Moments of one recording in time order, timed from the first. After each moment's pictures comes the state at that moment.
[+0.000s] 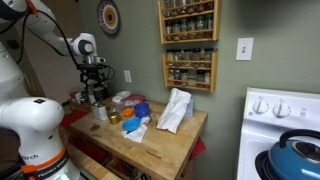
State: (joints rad) arm 0.29 -0.19 0.26 -2.31 0.15 2.10 -0.37
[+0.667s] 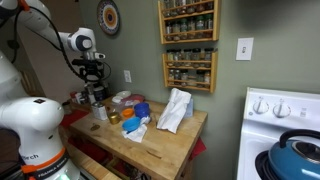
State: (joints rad) arm 0.29 -0.25 0.25 -2.31 0.22 2.09 -0.18
